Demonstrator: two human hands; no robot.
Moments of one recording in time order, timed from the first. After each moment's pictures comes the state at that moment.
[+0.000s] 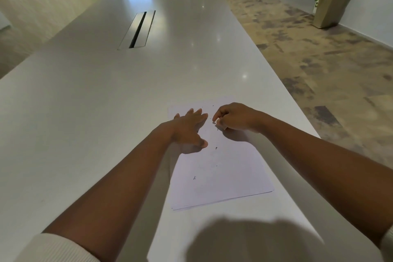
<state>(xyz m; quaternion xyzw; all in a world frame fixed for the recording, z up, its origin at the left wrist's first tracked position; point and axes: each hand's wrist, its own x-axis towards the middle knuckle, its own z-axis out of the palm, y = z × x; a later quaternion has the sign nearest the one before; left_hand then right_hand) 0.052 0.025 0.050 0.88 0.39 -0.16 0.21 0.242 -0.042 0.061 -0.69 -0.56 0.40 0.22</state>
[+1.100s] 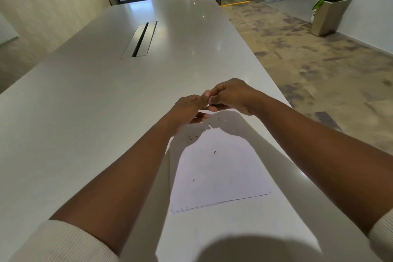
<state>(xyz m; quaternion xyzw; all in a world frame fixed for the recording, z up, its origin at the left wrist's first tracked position) 0.073 0.022 0.090 0.64 0.47 0.22 0.57 0.240 -0.021 0.119 -0.63 -0.46 0.47 0.41</state>
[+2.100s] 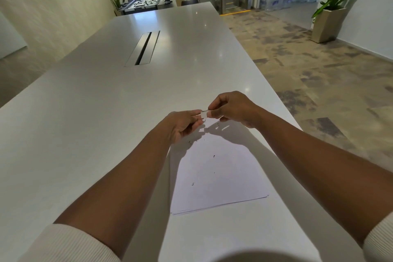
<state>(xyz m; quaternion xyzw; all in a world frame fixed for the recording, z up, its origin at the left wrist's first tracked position) 0.070 0.017 0.090 0.42 0.56 0.25 0.68 0.243 -0.040 0.104 -0.63 -0.51 0.43 0.40</state>
